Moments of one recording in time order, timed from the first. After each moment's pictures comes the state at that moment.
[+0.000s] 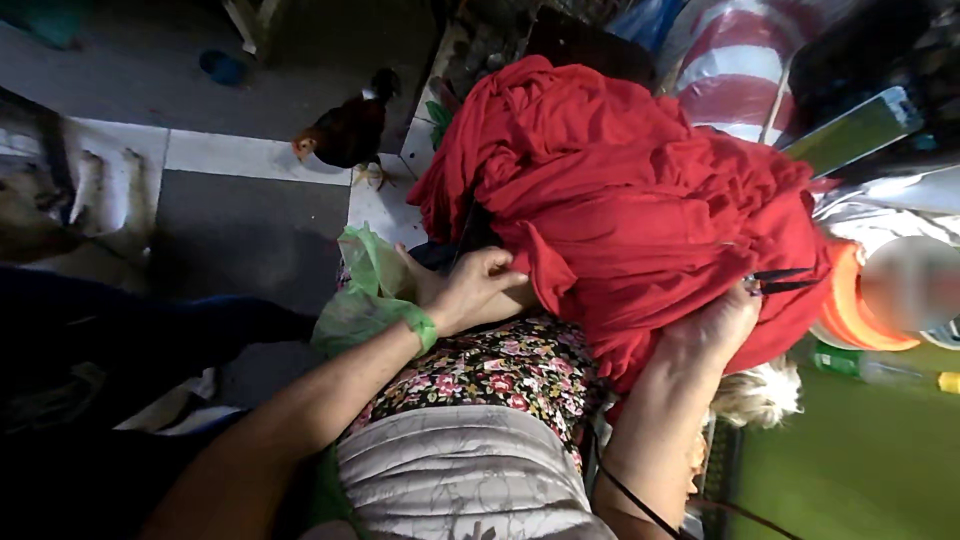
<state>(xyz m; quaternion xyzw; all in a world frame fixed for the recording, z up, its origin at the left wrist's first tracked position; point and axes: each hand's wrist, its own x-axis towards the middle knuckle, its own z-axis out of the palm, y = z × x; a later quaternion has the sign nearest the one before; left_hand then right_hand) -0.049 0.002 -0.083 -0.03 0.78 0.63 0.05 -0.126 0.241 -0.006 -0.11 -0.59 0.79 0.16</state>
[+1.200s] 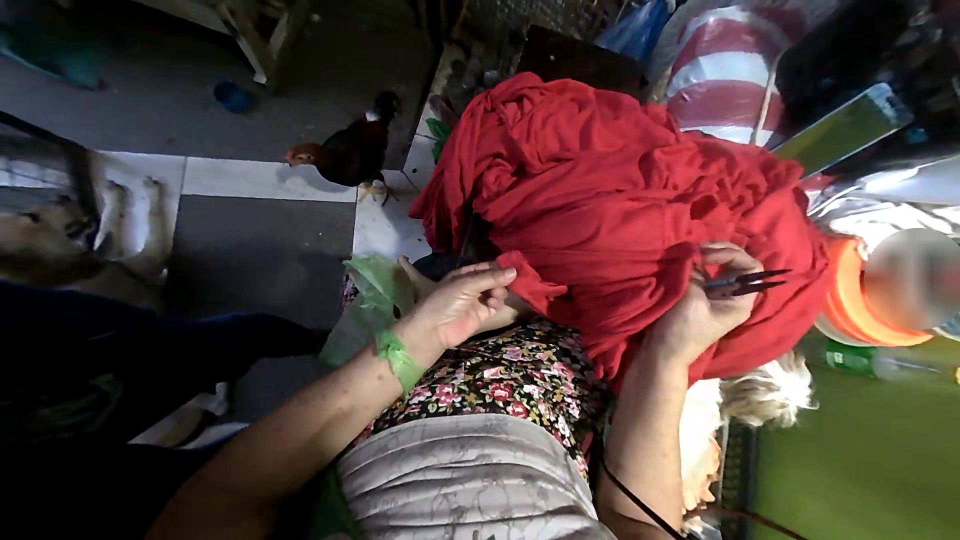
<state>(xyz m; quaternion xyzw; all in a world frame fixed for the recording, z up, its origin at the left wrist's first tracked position) -0.036 0.001 -0.024 -0.29 0.36 0.87 0.15 -0.125 0.236 -0.027 0.10 -0.72 0.63 0.28</state>
